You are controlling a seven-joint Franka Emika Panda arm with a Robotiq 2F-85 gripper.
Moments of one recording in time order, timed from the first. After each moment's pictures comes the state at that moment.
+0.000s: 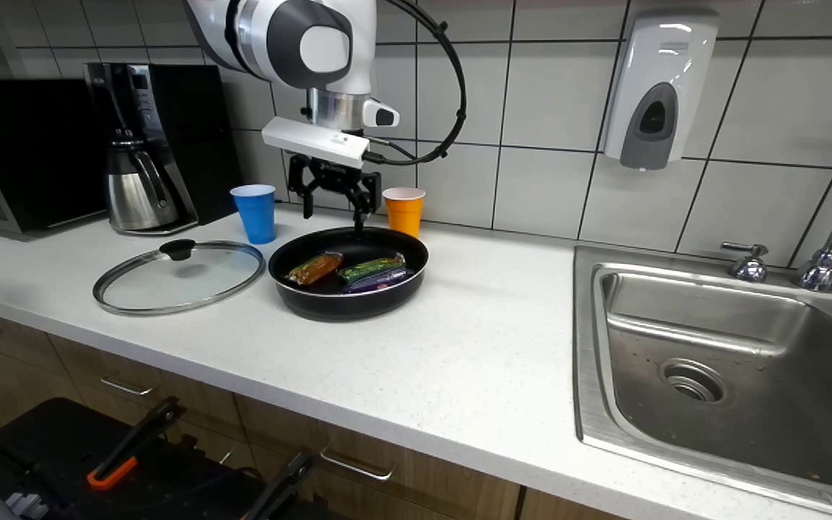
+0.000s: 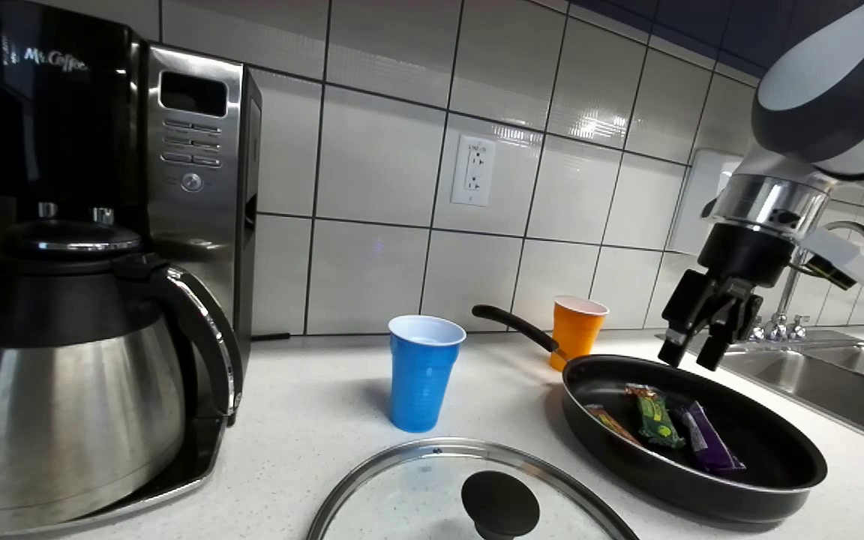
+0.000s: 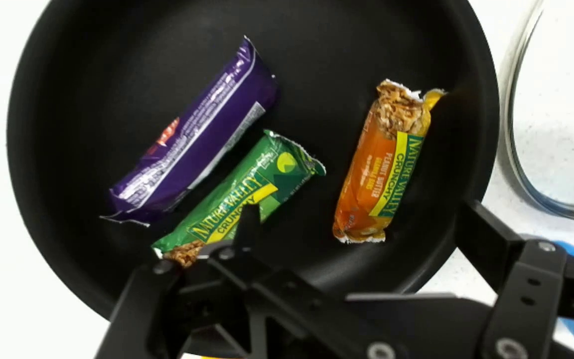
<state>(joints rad) -0.06 0.11 0.05 -2.33 0.29 2.48 -0.43</state>
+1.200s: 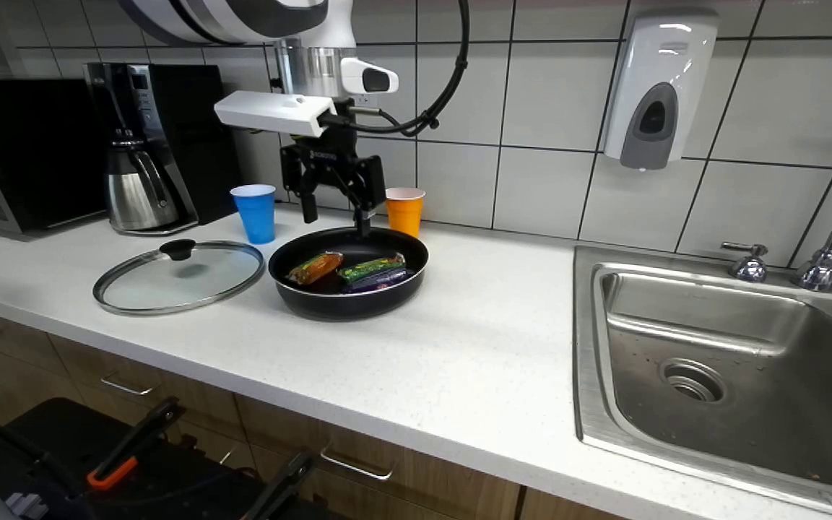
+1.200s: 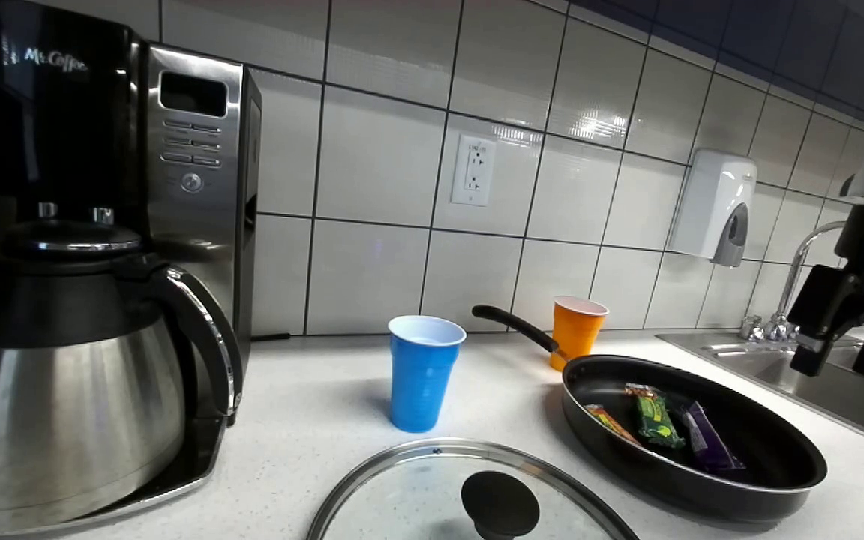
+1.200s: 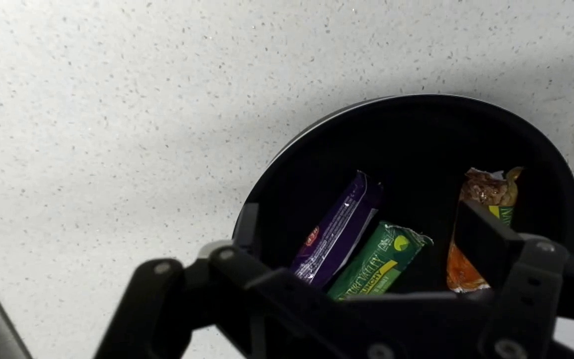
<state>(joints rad) -0.06 -0.22 -0.05 -2.61 0.00 2.44 -0.05</state>
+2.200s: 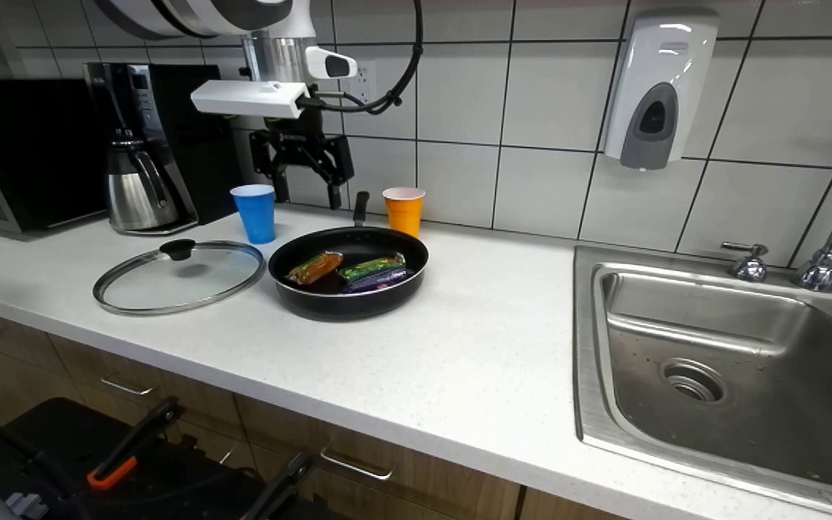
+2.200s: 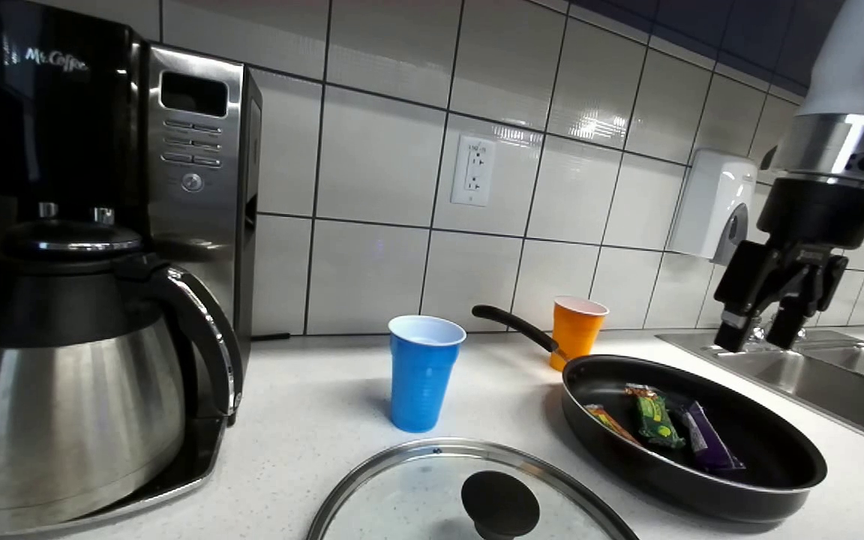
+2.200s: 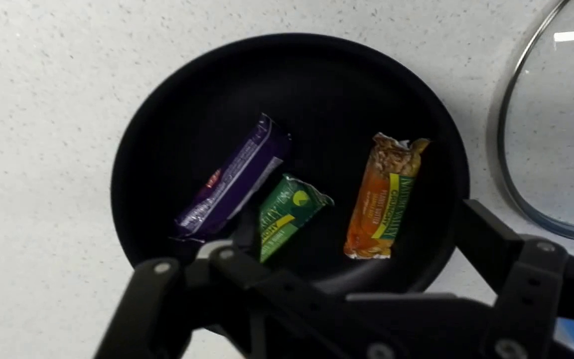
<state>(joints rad) 0.04 -0.15 0.02 -2.51 0.00 2.45 -0.05</state>
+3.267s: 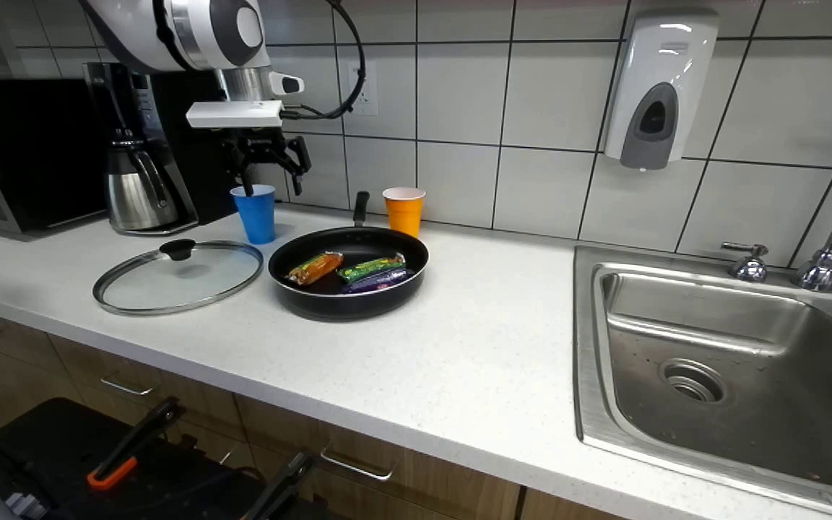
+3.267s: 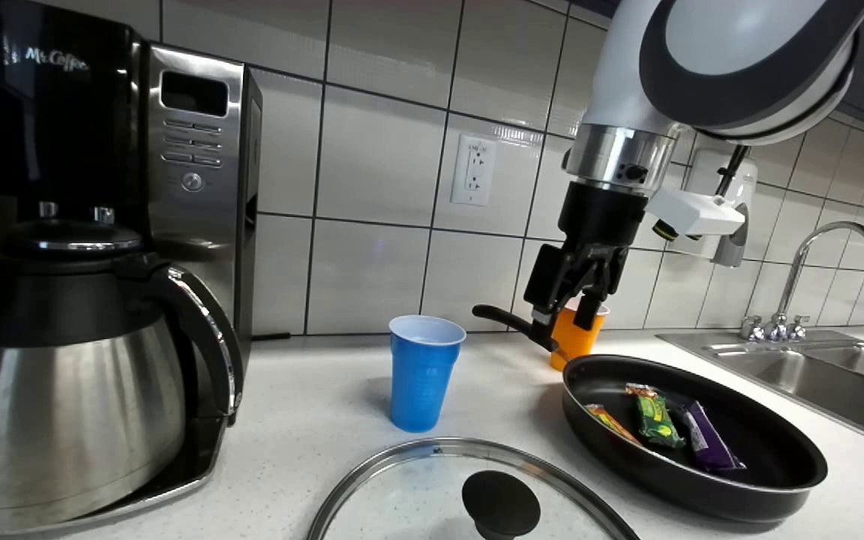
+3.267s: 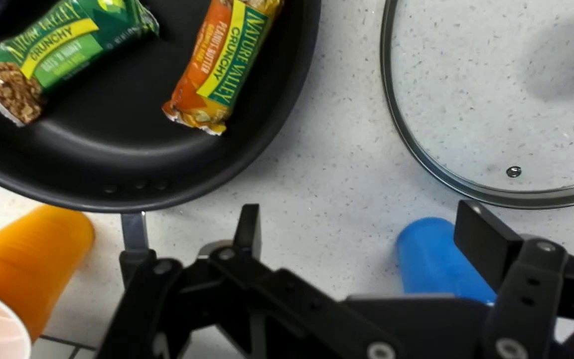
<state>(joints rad) 0.19 0.23 0.12 -2.11 -0.10 2.46 -0.05</state>
